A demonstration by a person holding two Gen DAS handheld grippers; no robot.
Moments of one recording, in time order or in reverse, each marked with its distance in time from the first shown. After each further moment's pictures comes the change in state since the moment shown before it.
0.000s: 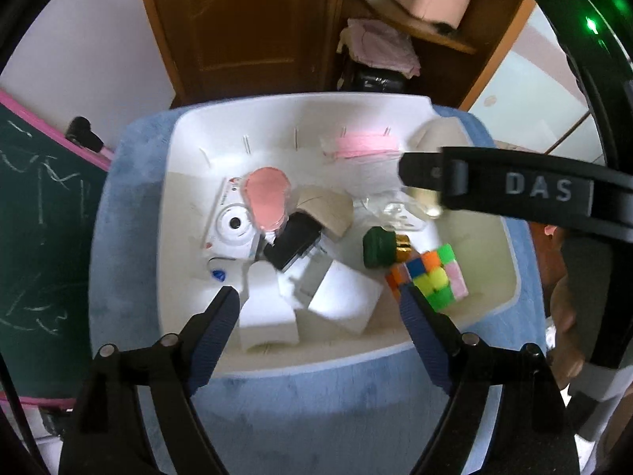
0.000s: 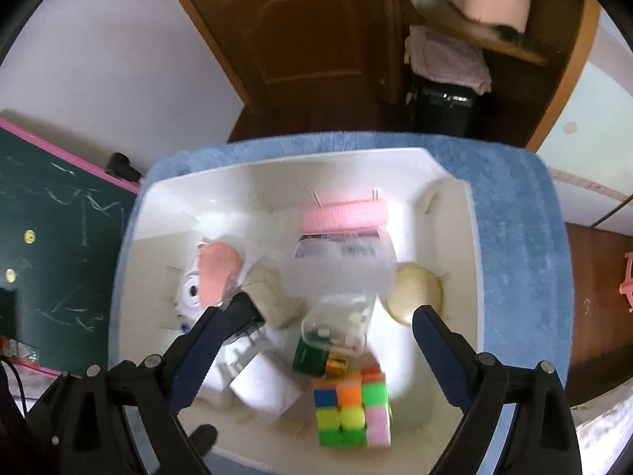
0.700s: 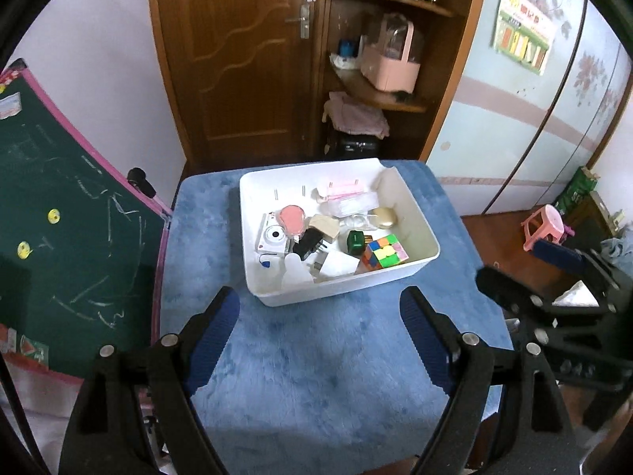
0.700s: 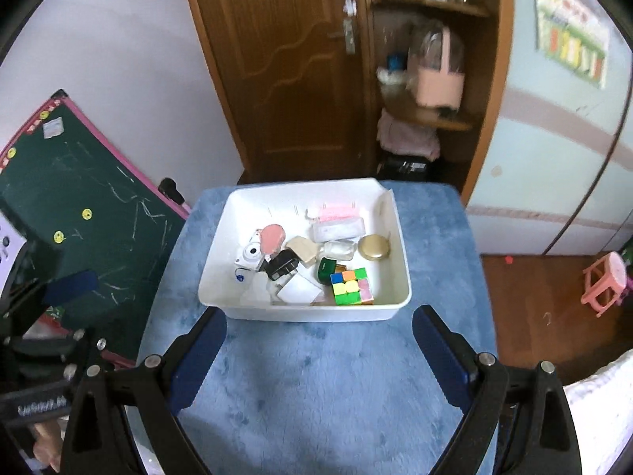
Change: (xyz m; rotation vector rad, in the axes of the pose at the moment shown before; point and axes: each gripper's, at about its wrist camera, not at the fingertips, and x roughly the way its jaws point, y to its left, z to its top) left arm -0.184 0.020 -0.092 0.060 -0.260 -0.024; right arm -0.206 0.067 -0.175 -0.030 -0.316 -0.113
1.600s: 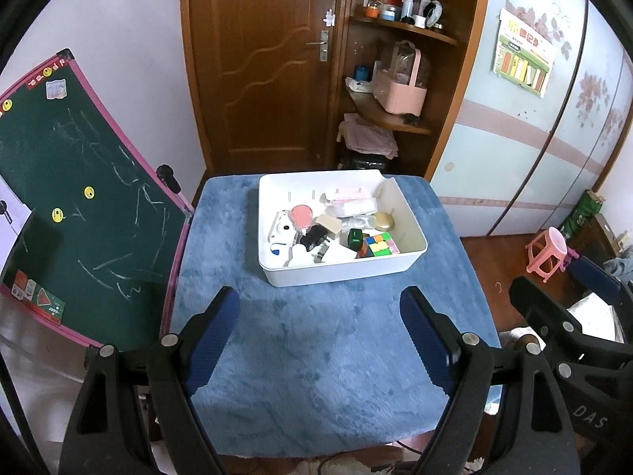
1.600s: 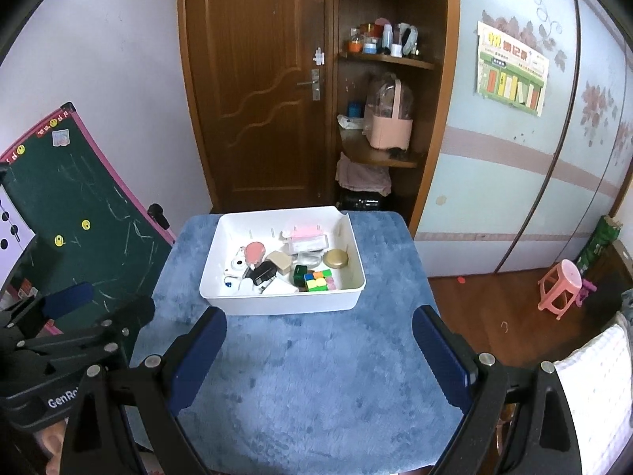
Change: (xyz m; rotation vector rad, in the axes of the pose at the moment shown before) left arm -0.049 -0.014 -0.044 -0.057 -0.084 0.045; right arm -0.104 0.033 -0.064 0.013 -0.162 -0.161
